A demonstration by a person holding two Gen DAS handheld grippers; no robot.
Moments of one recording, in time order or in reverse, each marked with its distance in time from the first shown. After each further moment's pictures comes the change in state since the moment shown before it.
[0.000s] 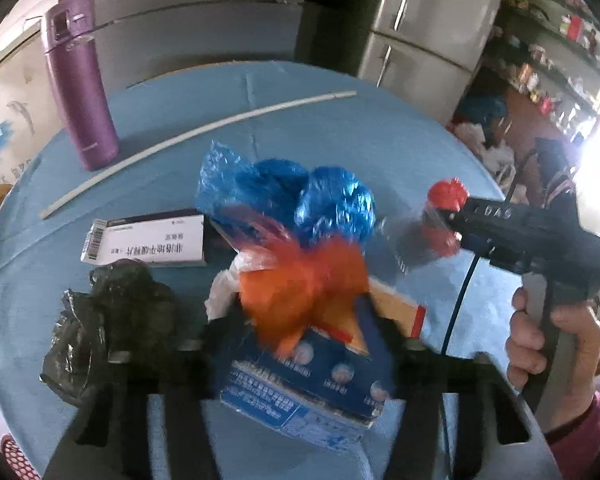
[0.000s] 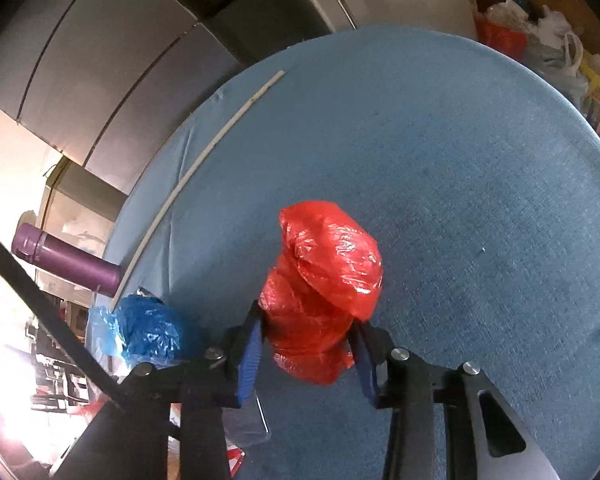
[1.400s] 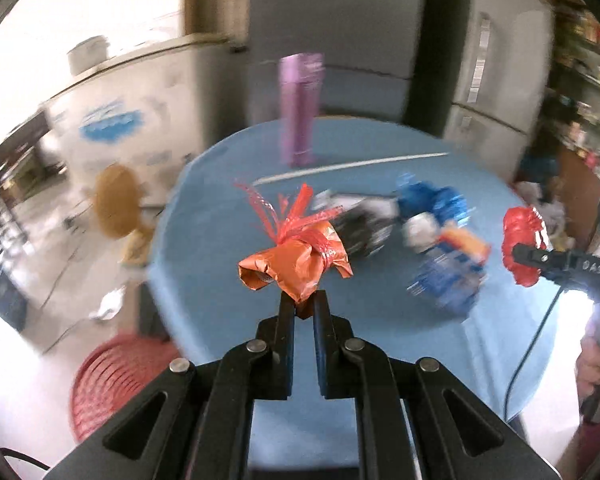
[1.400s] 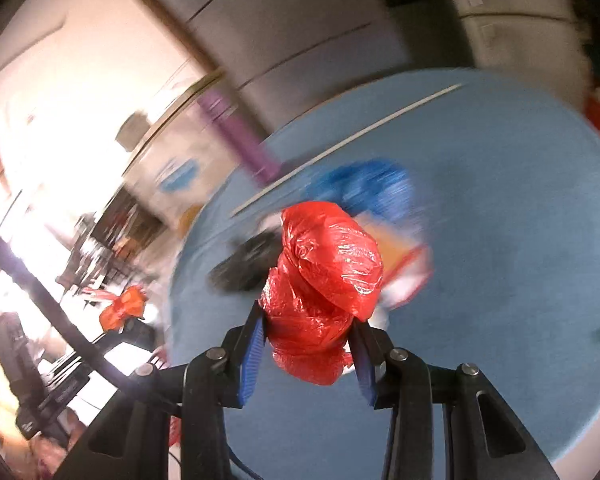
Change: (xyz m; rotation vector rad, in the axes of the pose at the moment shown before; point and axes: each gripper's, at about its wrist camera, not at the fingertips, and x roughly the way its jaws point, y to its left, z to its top) left arm -0.200 0.116 -0.141 -0.189 -0.204 0.284; right arm -0.102 0.124 -0.145 -0.405 0.045 0.282
